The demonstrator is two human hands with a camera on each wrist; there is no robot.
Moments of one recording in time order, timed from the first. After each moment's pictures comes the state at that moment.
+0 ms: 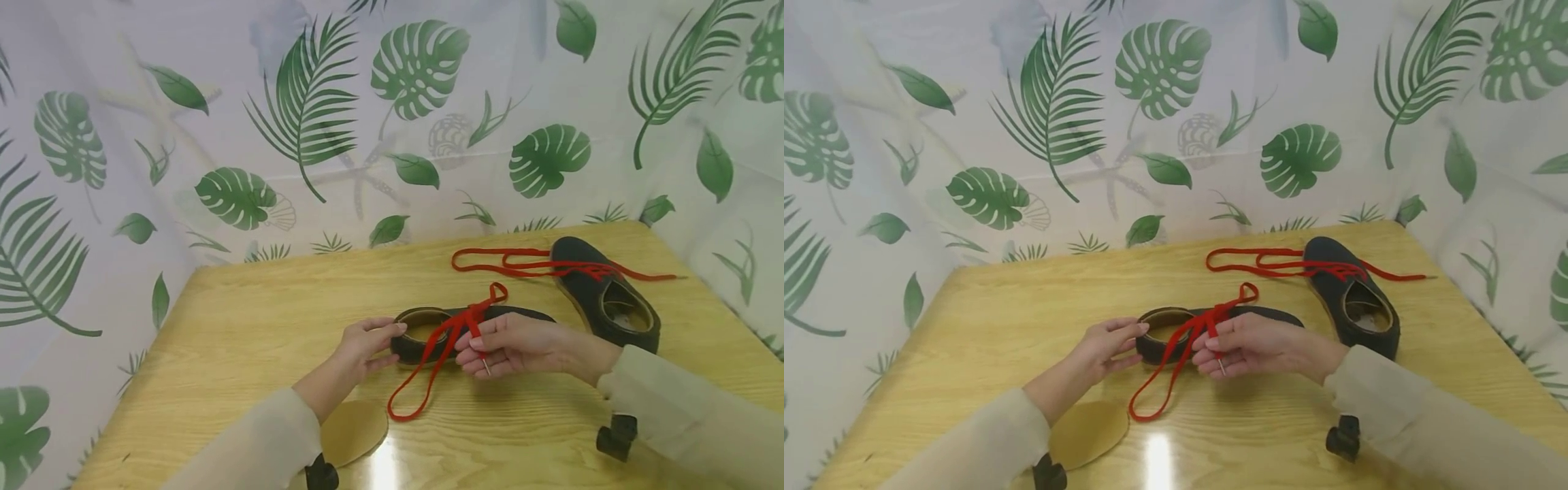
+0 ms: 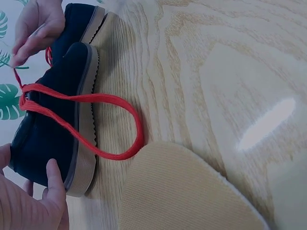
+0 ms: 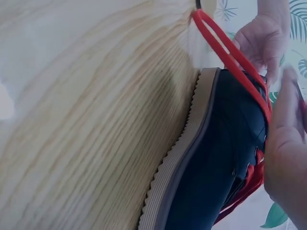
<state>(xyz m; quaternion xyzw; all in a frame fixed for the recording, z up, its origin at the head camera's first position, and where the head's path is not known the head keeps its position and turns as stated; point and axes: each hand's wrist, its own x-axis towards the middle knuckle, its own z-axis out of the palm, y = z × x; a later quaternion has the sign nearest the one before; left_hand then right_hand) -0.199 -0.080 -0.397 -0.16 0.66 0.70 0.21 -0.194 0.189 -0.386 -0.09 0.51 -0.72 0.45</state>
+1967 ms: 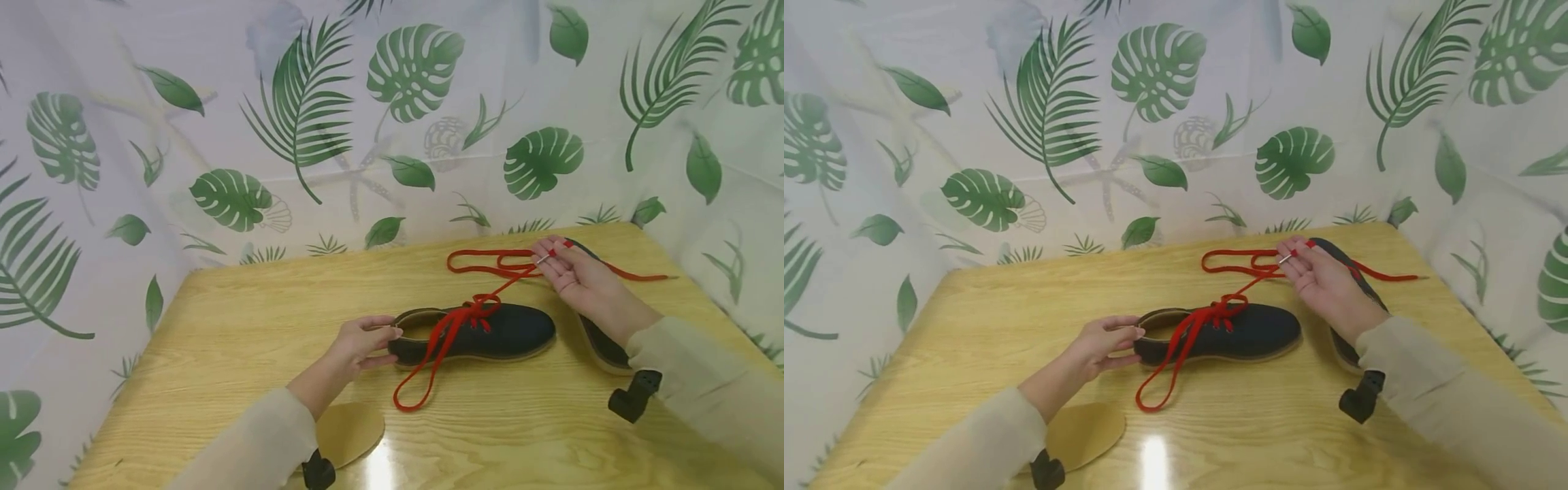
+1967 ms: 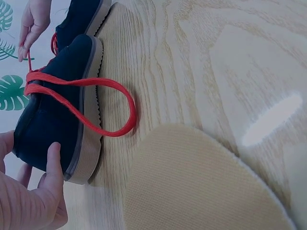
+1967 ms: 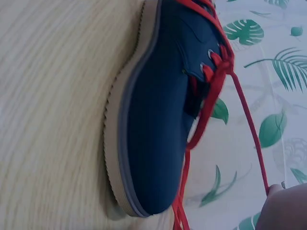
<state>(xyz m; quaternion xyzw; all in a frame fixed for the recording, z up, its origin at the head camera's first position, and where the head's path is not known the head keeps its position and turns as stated) -0.205 -0.081 -0.397 -0.12 0.67 0.69 0.23 -0.240 0.269 -0.361 0.17 0.14 -0.96 0.14</state>
